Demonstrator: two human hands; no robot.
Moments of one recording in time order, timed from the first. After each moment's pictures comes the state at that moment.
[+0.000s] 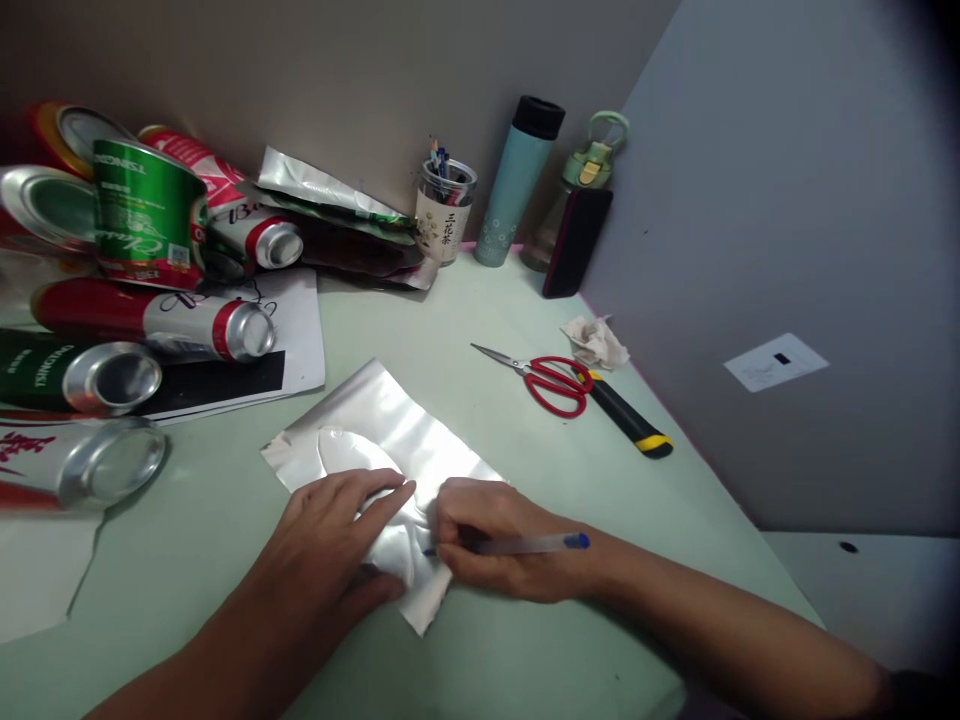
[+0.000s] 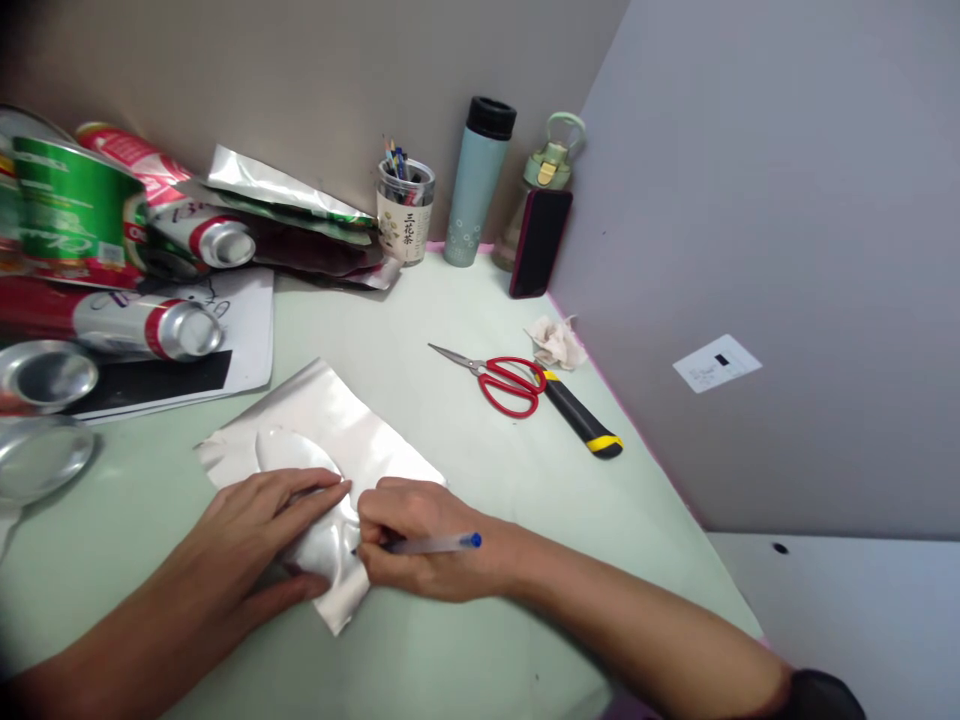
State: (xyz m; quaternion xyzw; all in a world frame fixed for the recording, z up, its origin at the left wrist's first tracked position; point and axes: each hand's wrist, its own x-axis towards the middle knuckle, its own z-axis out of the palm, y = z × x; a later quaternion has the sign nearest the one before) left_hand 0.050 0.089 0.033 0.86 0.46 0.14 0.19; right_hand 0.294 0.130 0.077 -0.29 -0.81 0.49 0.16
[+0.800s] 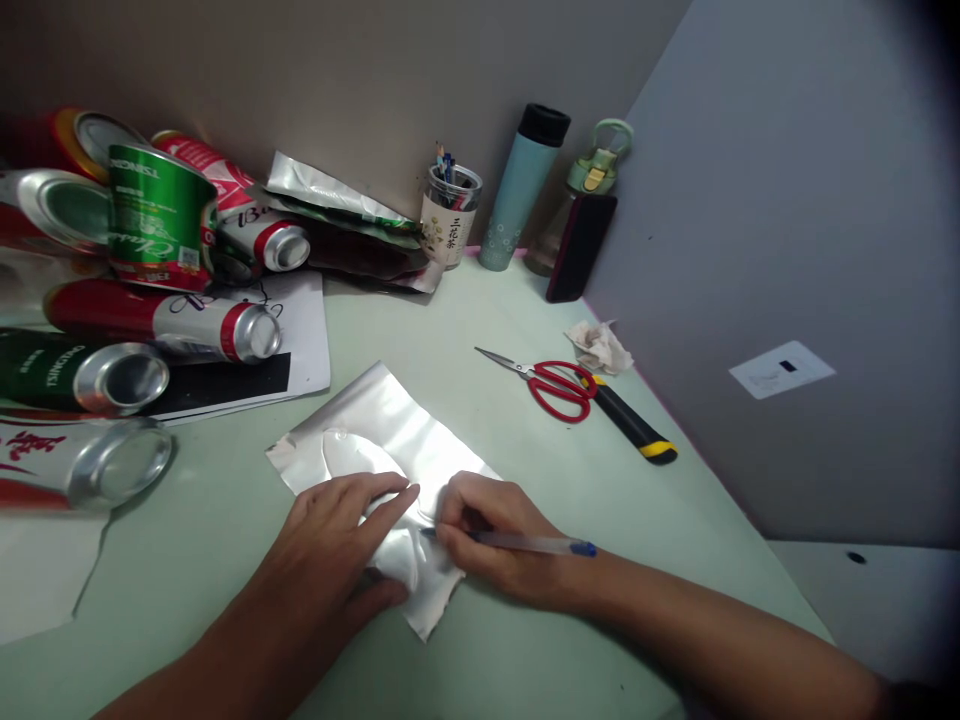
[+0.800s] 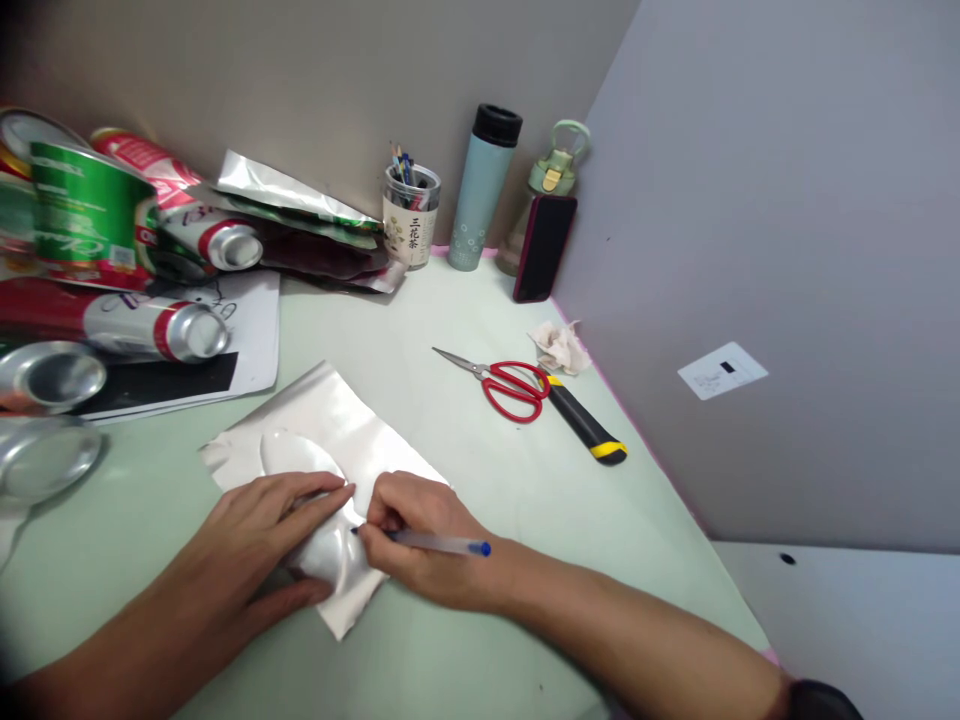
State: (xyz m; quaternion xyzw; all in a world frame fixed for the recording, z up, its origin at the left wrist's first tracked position) left_hand 0.051 0.086 0.032 0.85 0.46 0.14 0.19; right_hand 0.287 0.120 0.065 -0.39 -0.75 0.48 0.24
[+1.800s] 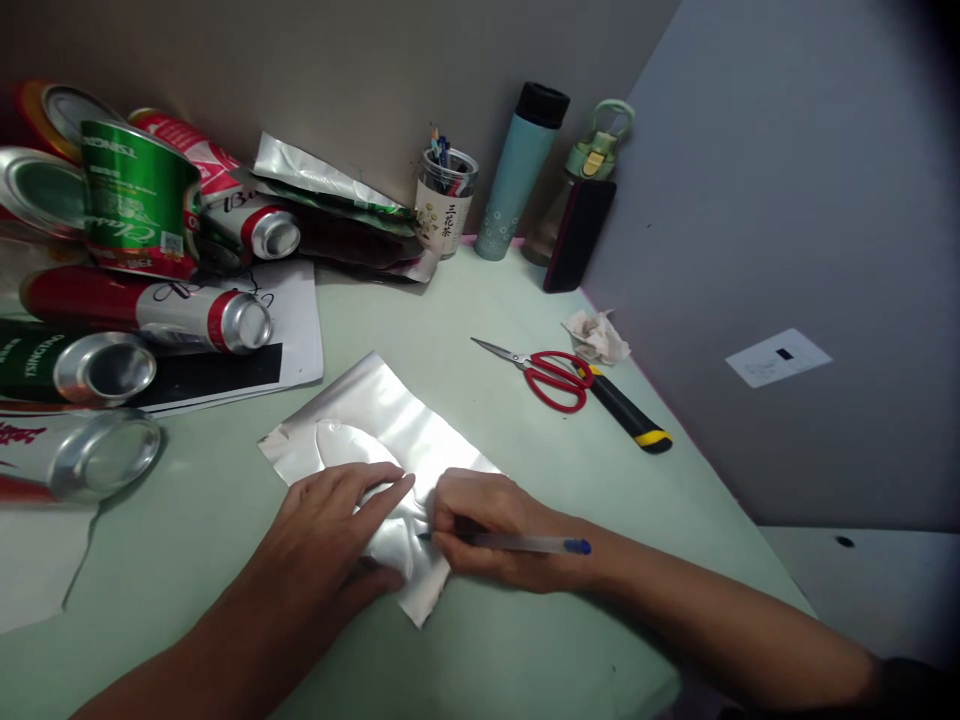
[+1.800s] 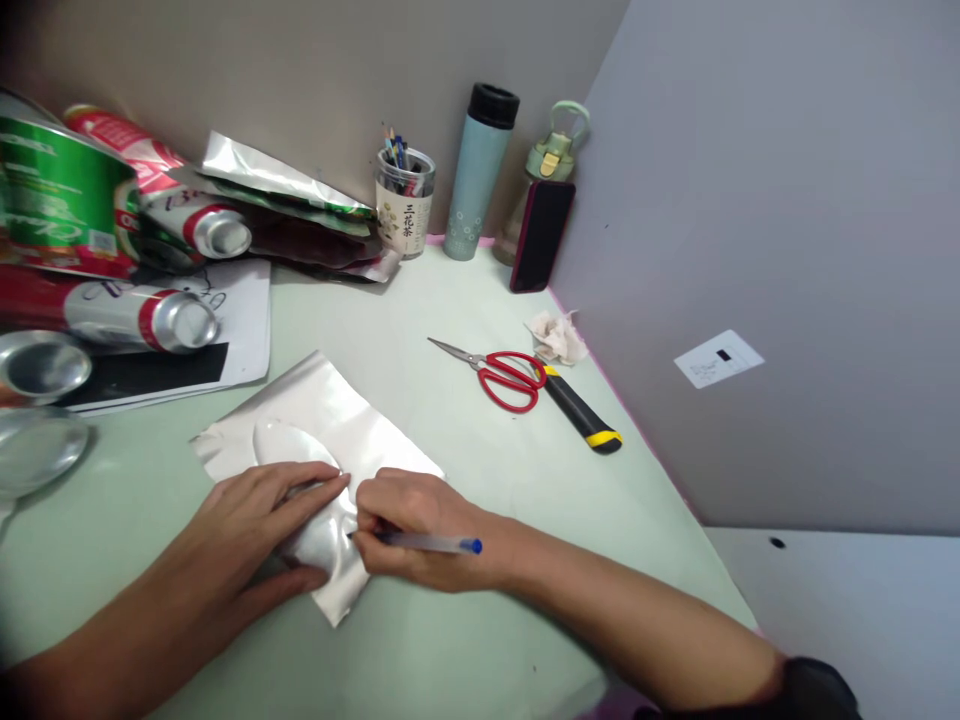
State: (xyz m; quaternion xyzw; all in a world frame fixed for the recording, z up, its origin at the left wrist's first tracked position) left_hand 0.052 0.087 0.037 0.85 0.46 0.15 0.20; right_hand 0.293 0.129 0.072 -0.30 -0.82 0.45 0.18
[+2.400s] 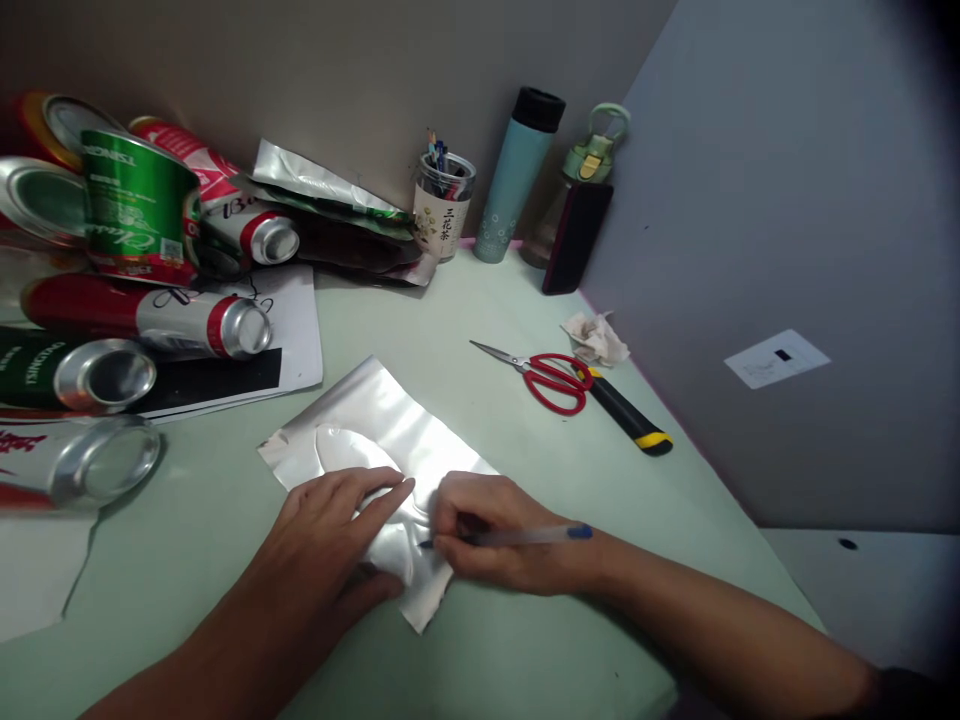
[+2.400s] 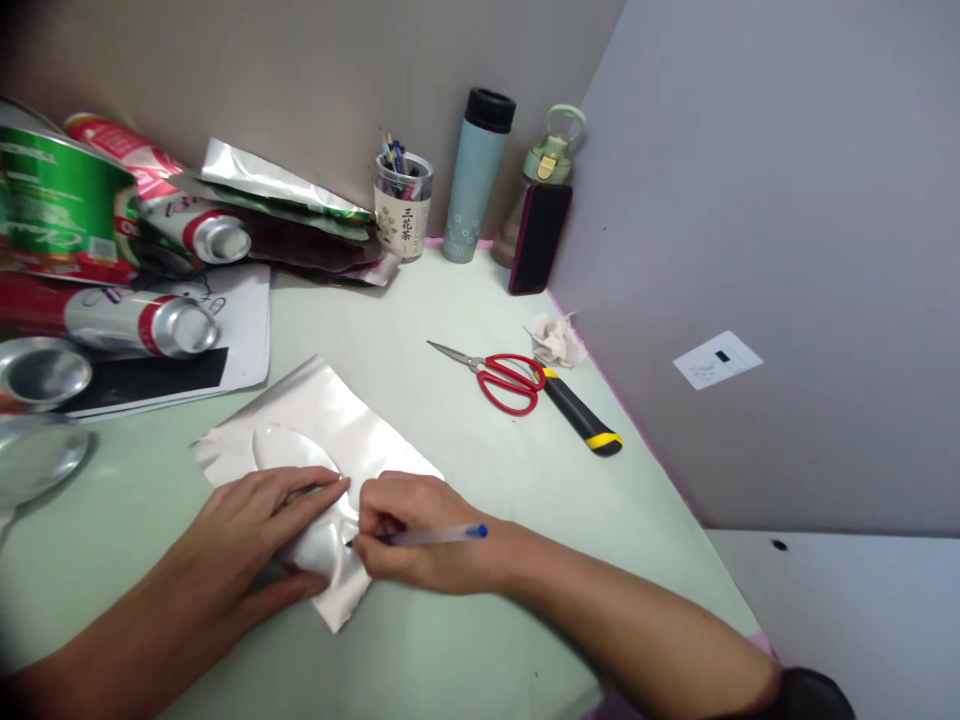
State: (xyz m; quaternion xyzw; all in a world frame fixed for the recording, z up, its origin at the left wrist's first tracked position) left_hand 0.049 0.088 0.034 0.86 0.46 0.14 0.19; right_hand 0.294 0.128 0.072 -0.34 -0.75 0.54 0.21
